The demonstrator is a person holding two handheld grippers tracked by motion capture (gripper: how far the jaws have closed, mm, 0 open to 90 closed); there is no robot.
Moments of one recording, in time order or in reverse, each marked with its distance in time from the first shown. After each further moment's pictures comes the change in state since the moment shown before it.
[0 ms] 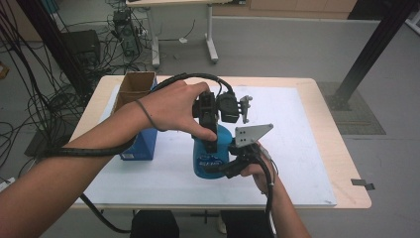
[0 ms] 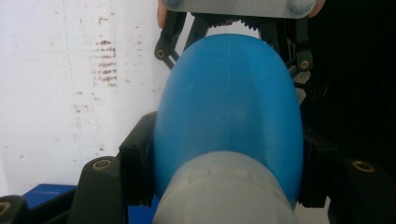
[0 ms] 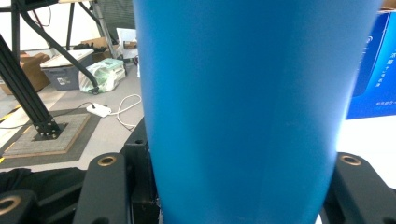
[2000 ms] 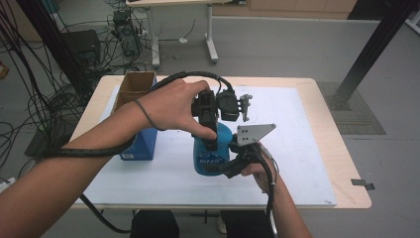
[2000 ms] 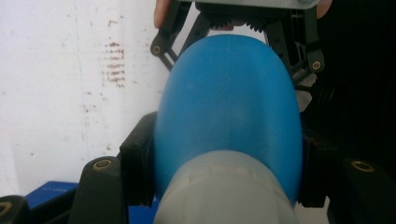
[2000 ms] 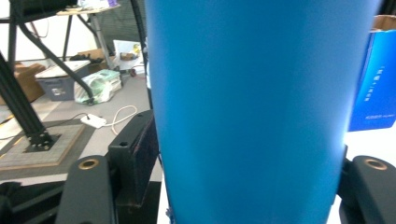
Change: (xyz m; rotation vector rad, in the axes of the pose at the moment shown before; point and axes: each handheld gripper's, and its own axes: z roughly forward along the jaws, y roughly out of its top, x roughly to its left) left arm -0.005 -0.002 -0.005 -0.007 0.027 -0.012; right arm 0.004 -0.007 -0.001 -0.058 -0.023 -0.009
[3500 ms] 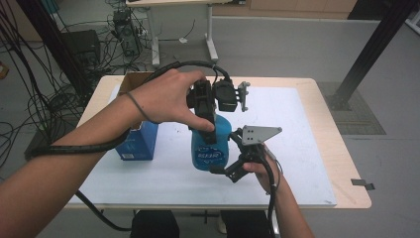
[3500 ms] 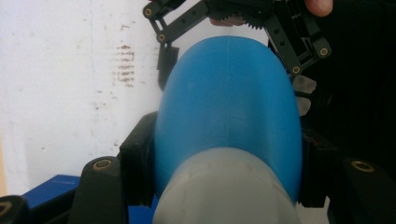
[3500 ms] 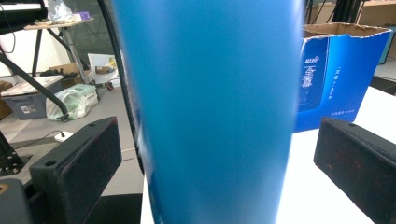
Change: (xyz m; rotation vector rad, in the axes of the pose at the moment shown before) left arm 0.000 -0.011 -0.031 -0.036 0.018 -0.024; right arm 0.016 -0.012 -0.007 -0.045 -0.101 0.031
